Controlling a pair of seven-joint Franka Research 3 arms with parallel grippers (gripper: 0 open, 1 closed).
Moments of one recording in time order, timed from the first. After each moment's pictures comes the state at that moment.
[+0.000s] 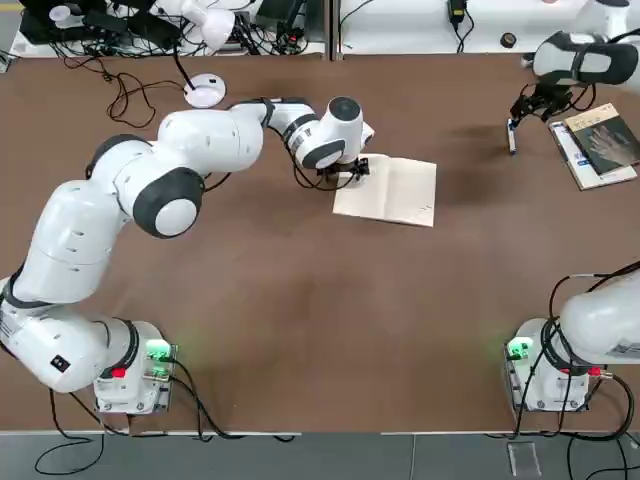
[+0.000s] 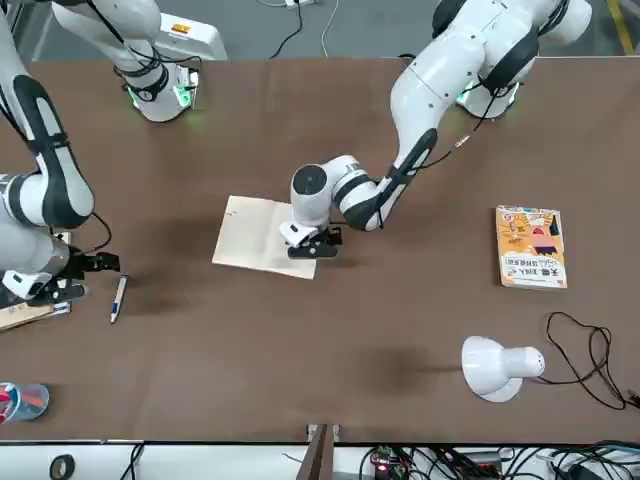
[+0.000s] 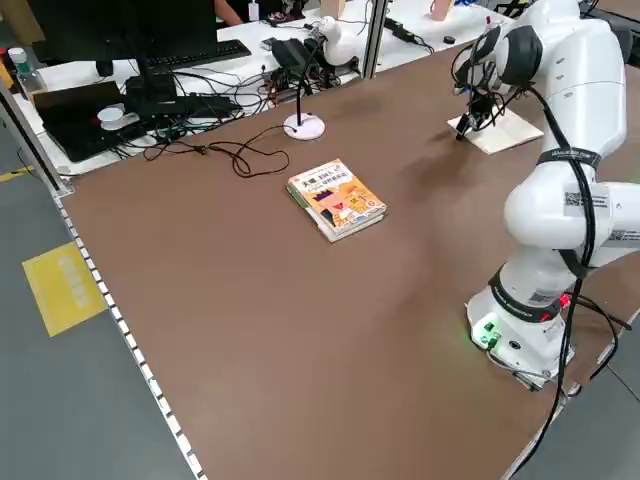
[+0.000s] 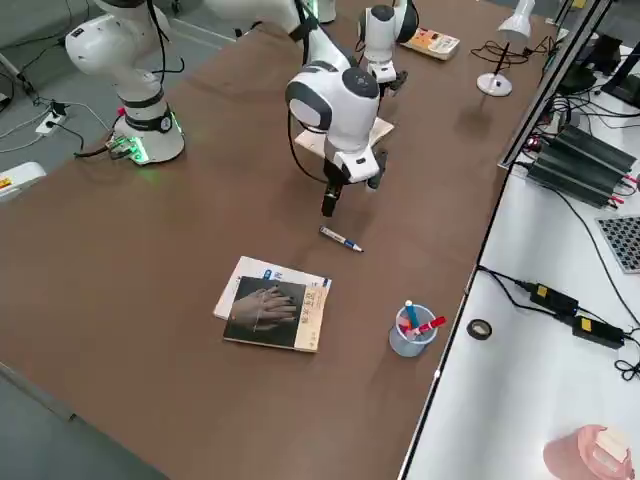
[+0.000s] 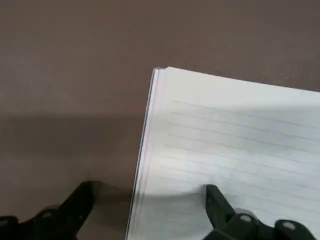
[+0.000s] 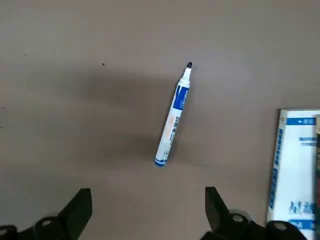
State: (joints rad) left arm -0.68 0.93 -0.23 -1.39 0.32 2.35 -1.03; right arm -0.12 0.41 0.06 -1.91 0.00 2.24 -0.26
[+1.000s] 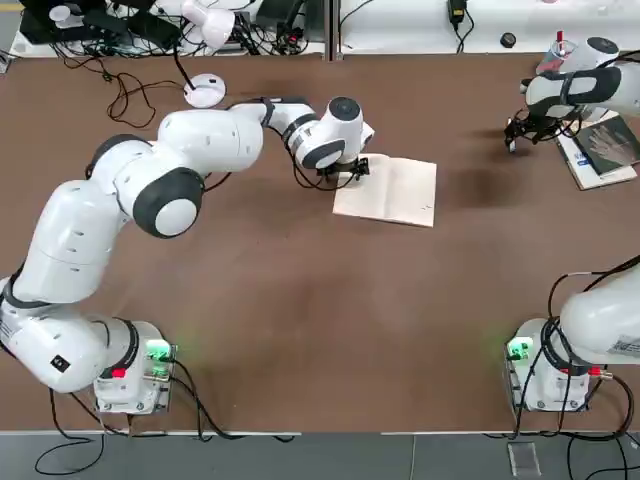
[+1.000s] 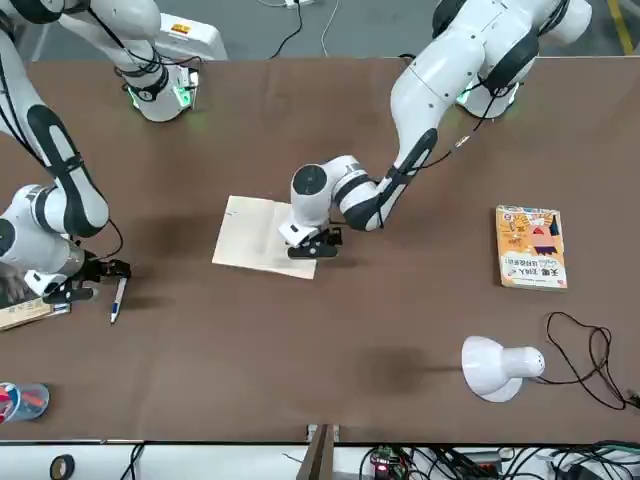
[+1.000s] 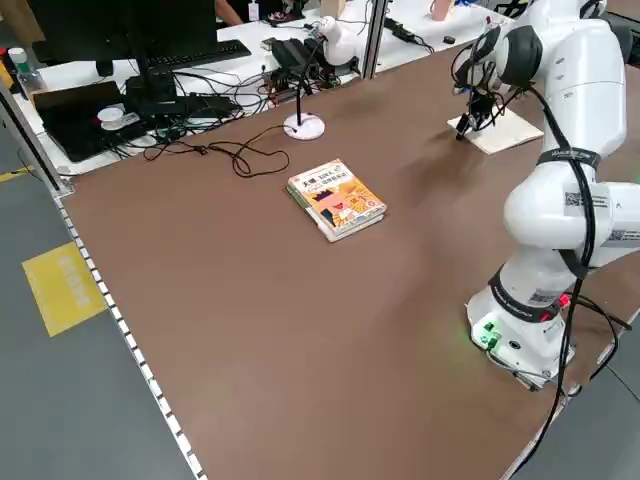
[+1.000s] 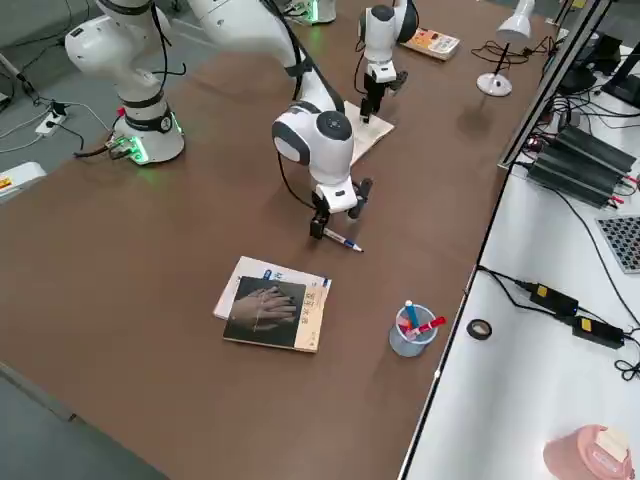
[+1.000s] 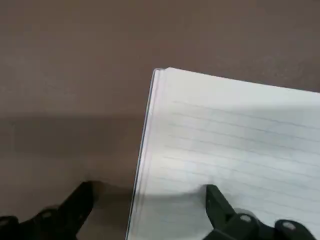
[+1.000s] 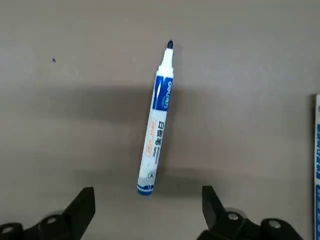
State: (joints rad) left arm -0.68 0.93 -0.23 -1.39 0.32 2.35 -1.03; right arm -0.14 0.50 0.05 -1.99 0.08 2.46 -0.26
